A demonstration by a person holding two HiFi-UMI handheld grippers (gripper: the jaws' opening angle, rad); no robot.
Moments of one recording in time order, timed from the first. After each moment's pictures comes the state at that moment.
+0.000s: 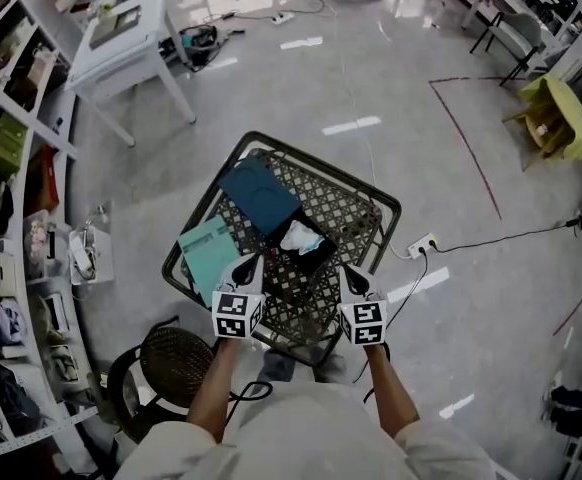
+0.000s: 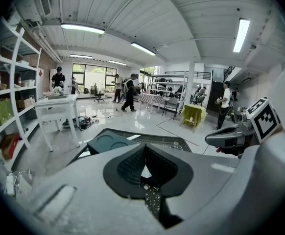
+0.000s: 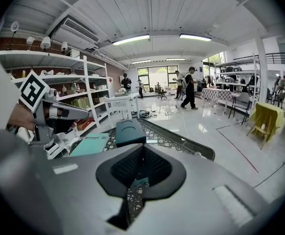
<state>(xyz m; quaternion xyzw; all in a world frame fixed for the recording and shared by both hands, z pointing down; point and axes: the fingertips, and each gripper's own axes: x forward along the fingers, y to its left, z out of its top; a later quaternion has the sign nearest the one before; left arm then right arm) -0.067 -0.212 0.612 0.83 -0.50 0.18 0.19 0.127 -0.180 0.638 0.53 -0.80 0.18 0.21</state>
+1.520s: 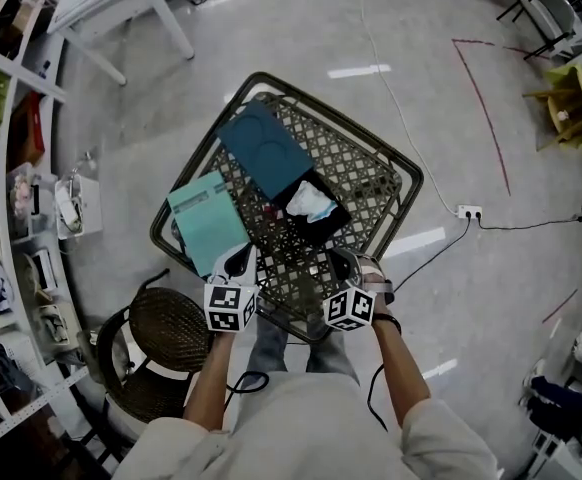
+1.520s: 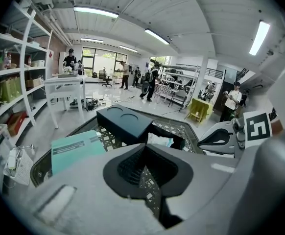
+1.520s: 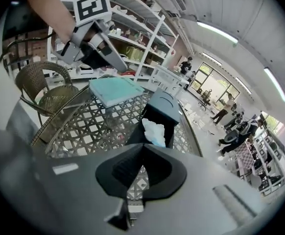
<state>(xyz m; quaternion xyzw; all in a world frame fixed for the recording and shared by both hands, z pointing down) -0.101 -0.175 0.702 0.79 -0.51 0.20 0.27 0.073 -0.148 0.758 0.29 -0.82 -0.08 0.49</state>
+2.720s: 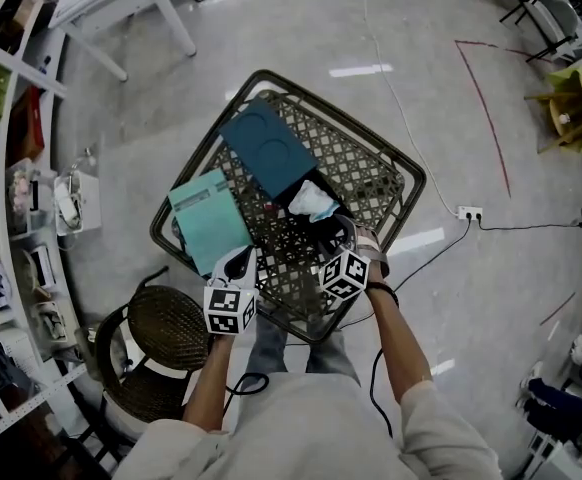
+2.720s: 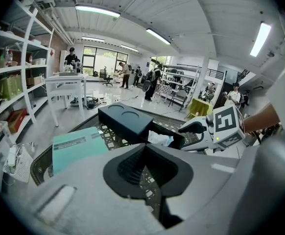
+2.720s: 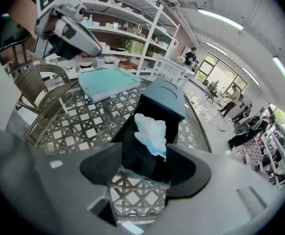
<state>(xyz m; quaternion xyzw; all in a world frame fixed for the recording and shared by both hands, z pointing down) -0.106 -0.167 0.708 0.79 -0.51 0.20 0.28 0.059 -0.202 0.801 0.26 -0.82 -0.02 0.51</state>
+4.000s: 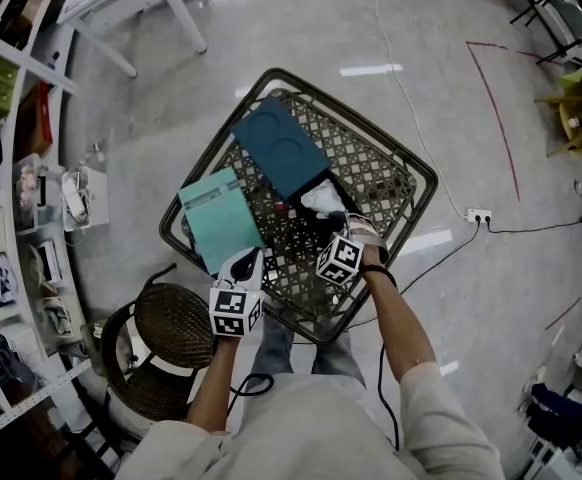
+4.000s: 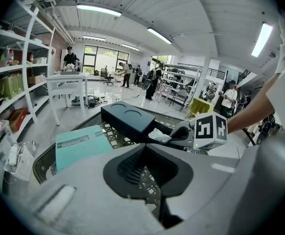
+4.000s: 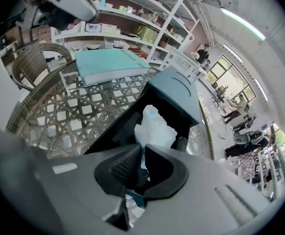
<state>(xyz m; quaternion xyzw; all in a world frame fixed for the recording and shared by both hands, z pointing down) -0.115 -0.164 0.711 0.78 -0.51 0.20 0.28 0.040 -0.231 0.845 0.22 -0.78 -0.08 0.58</state>
